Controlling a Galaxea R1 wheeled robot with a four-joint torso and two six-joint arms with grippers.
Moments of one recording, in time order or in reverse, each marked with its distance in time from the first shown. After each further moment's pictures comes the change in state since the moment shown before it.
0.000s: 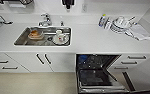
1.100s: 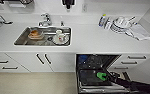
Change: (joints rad) left arm 0.206 0.301 -0.452 0.037 -0.100 0.019; right arm 0.421 0.259 -0.304 0.176 -0.235 0.010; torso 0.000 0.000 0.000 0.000
